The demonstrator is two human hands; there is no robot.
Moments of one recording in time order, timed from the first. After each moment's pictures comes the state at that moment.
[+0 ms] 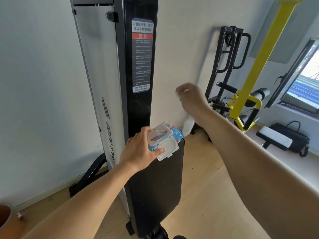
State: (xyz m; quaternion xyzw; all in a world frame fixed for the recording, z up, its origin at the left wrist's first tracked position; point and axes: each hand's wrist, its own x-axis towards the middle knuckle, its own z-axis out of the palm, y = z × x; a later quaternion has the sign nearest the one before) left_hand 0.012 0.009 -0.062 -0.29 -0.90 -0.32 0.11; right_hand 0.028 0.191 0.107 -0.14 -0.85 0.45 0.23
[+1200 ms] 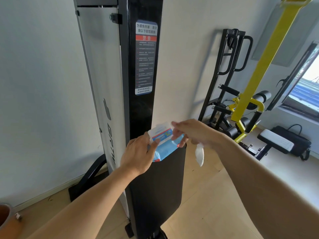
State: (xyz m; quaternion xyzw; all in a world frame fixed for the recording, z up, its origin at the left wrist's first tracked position) left_hand 0.017 0.005 -0.056 -0.28 -0.89 -0.34 0.11; right_hand 0.051 0.212 0.054 -0.13 -0.89 0.44 -0.09
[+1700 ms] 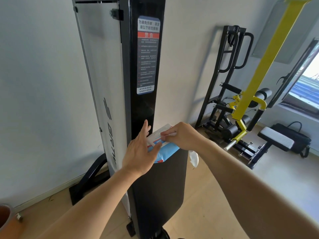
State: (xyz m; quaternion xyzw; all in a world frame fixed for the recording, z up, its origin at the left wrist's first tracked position) left_hand 0.011 0.004 -0.056 -0.26 -0.87 -0.42 0.08; right_hand 0.036 0.181 0.029 -0.05 -0.96 0.27 -0.04
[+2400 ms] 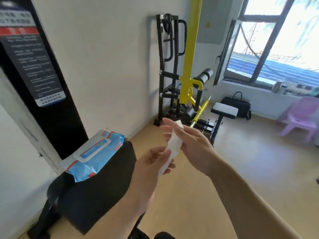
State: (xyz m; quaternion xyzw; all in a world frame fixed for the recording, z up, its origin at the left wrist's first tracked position) left_hand 0.147 0.151 -0.010 -0.17 -0.60 -0.73 -0.28; right_hand 0.199 0.295 0.027 -0.12 -0.63 0.75 0.17
